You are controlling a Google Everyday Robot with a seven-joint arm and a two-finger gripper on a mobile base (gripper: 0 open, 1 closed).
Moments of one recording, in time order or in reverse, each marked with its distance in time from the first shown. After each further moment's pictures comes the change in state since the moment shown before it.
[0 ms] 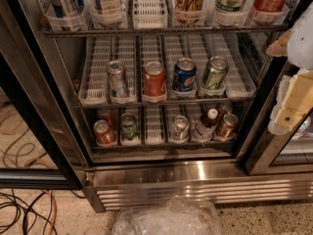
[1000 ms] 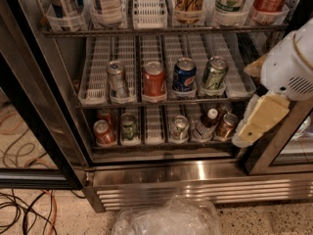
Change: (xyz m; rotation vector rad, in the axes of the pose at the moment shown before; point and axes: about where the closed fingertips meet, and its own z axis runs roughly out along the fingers) arm -0.031 0.018 0.044 -0.027 -0.174 0.094
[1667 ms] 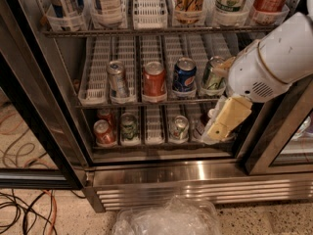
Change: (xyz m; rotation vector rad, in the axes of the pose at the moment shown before) arm -0.048 0.004 0.039 -0.031 -0.157 -0.065
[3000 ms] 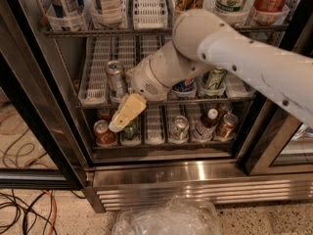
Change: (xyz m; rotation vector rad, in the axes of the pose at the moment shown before) arm -0.154 -0.004 0.172 -0.191 -0.285 -0.071
